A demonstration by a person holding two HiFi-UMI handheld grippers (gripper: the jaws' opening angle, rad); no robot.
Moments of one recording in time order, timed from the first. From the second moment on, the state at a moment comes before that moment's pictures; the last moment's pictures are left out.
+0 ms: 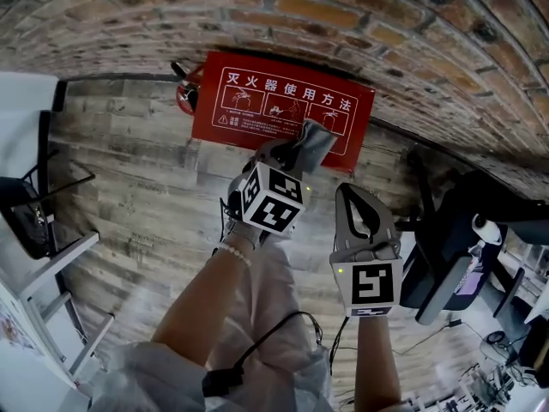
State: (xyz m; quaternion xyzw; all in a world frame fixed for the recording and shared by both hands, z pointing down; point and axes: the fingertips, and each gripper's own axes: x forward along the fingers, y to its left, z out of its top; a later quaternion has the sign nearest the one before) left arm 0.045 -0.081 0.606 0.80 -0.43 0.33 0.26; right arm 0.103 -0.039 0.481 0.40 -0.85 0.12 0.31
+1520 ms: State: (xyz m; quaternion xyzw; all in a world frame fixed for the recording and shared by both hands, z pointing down) left arm -0.117 -0.080 0.606 0.73 -0.53 0.33 0.27; right arm 0.032 -0.042 0.479 0.36 -0.87 0.11 0.32
